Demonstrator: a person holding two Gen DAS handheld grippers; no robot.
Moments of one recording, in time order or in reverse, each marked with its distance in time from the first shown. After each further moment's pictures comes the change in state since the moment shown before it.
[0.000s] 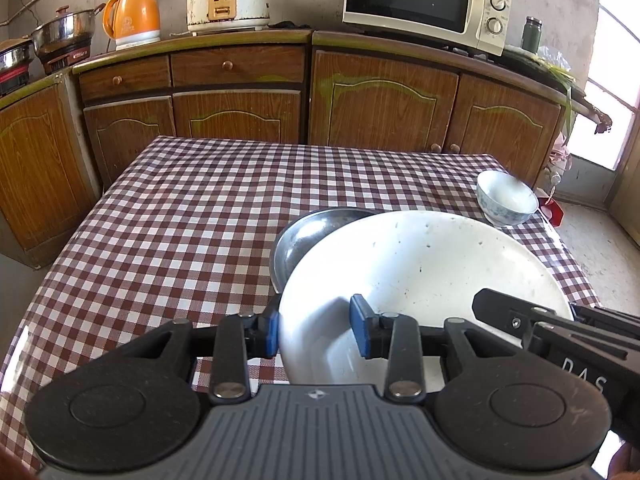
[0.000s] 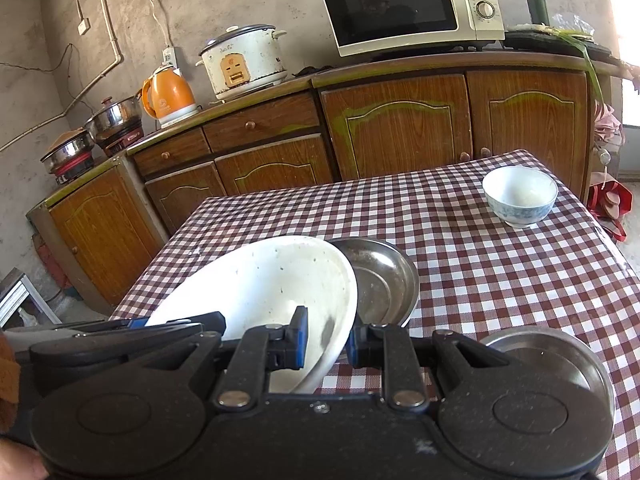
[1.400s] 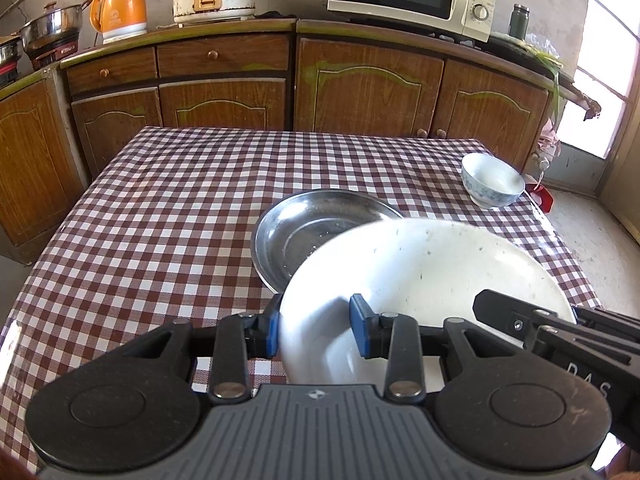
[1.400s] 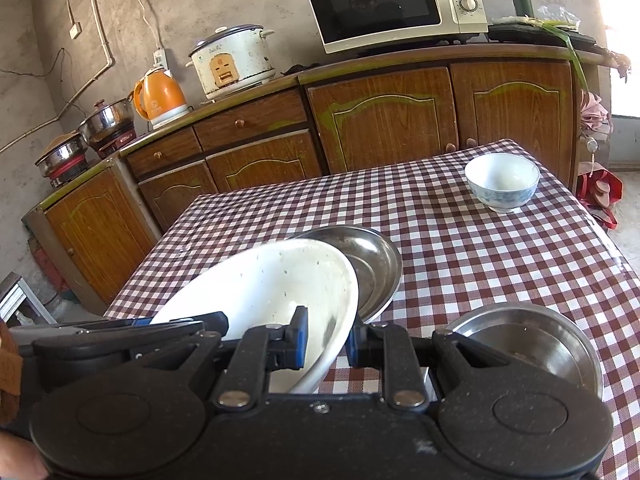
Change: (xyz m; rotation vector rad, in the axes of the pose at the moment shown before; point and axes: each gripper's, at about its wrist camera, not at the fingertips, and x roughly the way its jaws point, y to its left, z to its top) left arm 0.002 -0.011 -0.012 0.012 0.028 -0.026; right arm -0.015 -0.008 -0.016 0.026 0.006 -0.018
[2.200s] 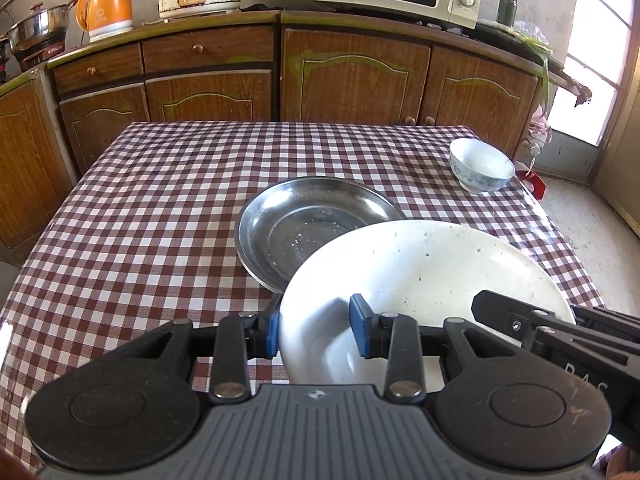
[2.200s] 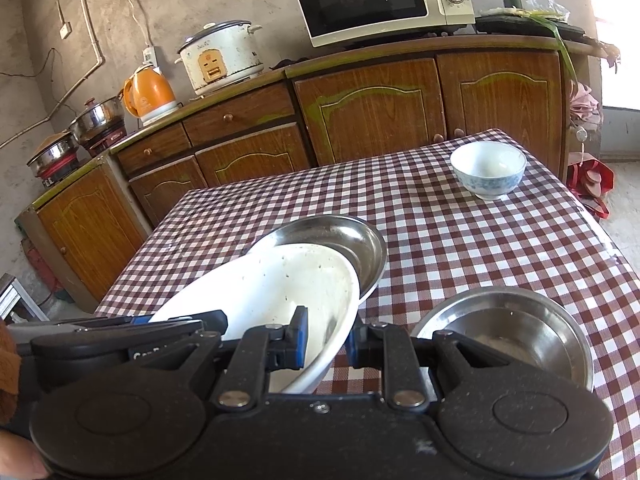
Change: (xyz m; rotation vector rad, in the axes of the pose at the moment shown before) left arm 0.006 -0.007 -0.006 0.029 0.022 -0.023; right arm -0.004 -0.010 -0.011 0.019 0.015 -0.025
